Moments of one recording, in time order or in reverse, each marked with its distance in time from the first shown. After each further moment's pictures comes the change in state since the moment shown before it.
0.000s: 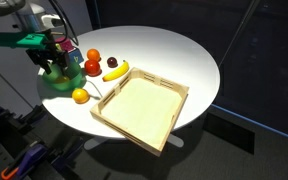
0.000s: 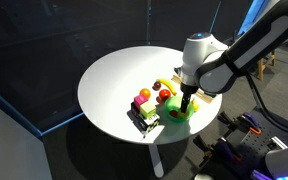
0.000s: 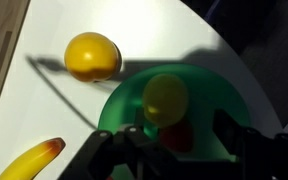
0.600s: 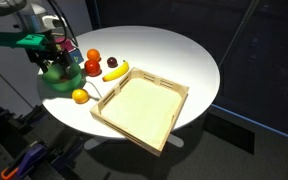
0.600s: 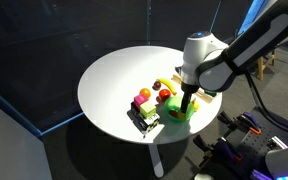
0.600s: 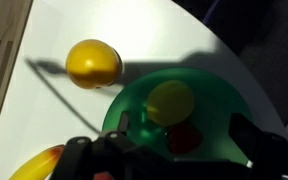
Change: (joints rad) arm -0.001 -0.002 -0.008 0.004 0.016 -0.021 0.011
